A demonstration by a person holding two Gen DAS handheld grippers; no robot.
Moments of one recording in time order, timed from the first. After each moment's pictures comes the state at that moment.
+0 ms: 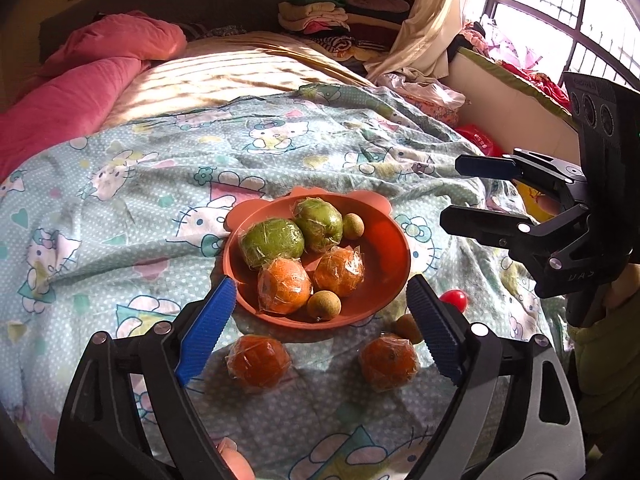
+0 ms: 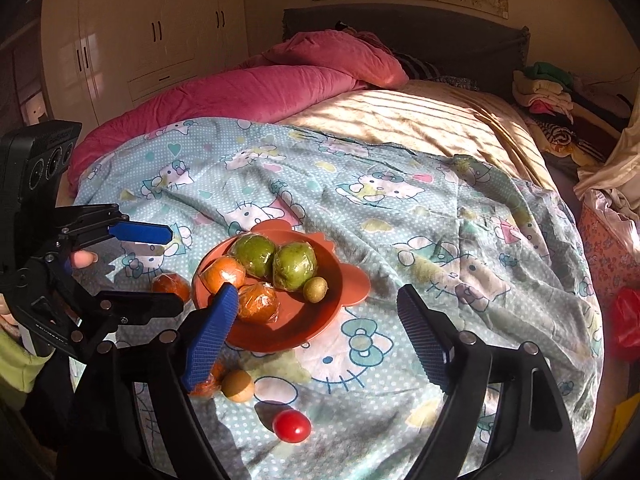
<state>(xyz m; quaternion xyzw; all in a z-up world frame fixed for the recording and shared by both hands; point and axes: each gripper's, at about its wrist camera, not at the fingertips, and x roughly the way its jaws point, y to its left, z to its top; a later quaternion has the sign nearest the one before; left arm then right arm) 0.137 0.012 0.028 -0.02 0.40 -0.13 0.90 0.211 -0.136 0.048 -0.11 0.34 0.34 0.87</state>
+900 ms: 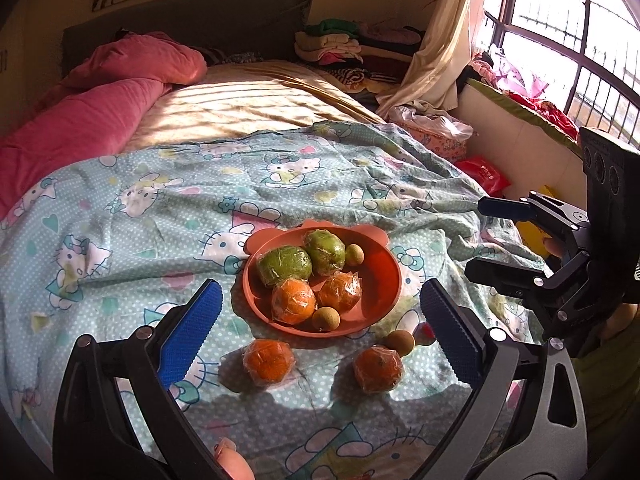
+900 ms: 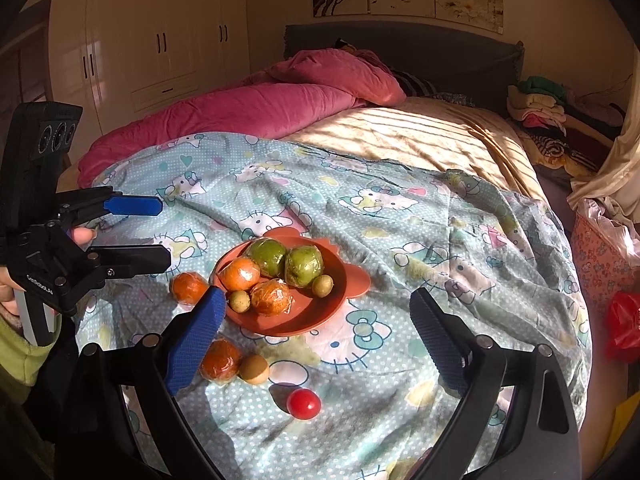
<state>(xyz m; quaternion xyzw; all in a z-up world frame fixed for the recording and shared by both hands) 0.113 0.018 0.056 -0.04 0.36 -0.11 0.93 0.178 -0.149 0.057 -0.11 0.32 0.34 0.88</state>
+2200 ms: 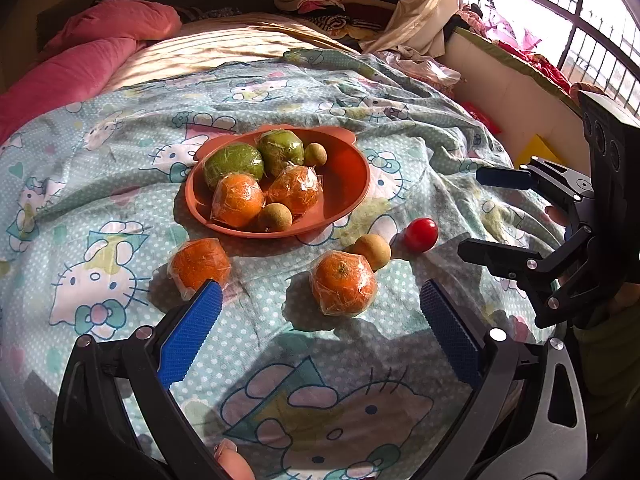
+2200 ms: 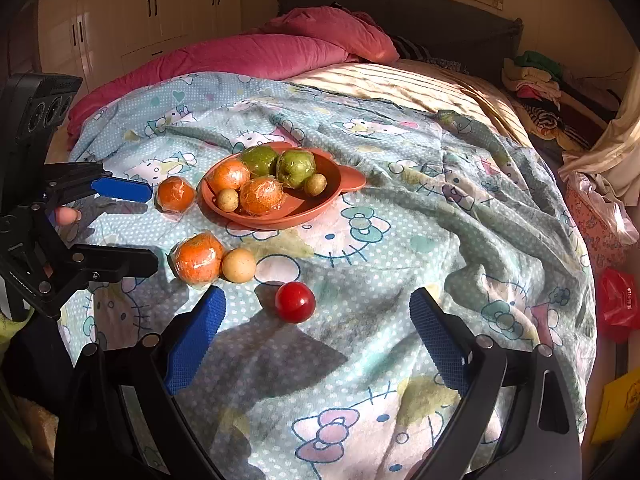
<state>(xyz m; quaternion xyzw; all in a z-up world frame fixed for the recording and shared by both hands) 0.092 -0.019 -0.005 -0.02 0.44 -0.14 0.89 0.148 -0.170 0.000 -0.15 0.37 0.31 0.86</state>
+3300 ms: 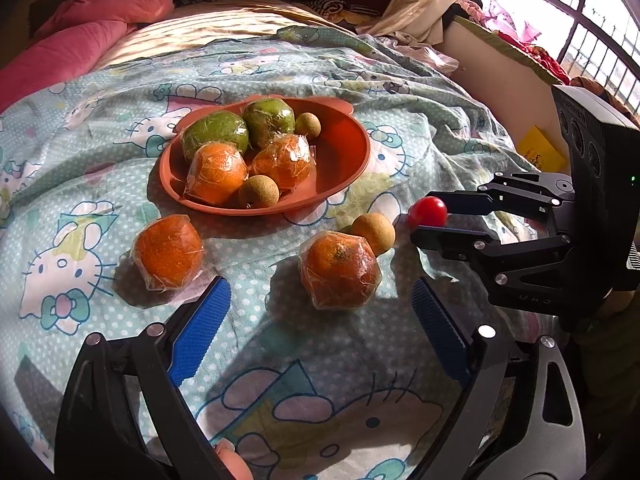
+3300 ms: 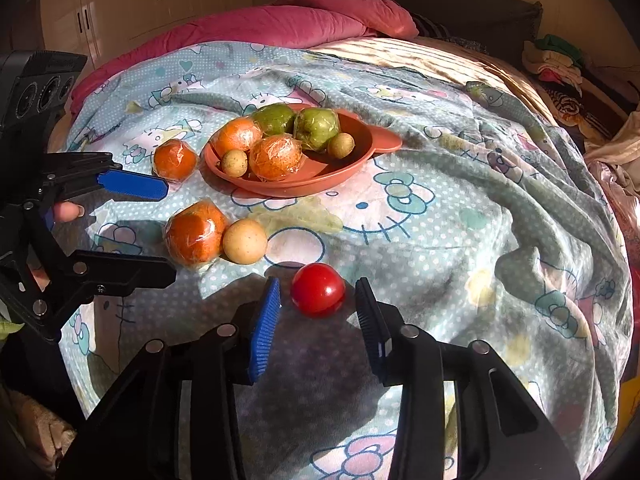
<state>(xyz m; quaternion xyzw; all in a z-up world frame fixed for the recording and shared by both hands) 0.101 -0.026 -0.031 -0.02 0.46 -0.15 0.88 0.165 -0.151 -0.038 -0.15 0.41 0.34 0.83</state>
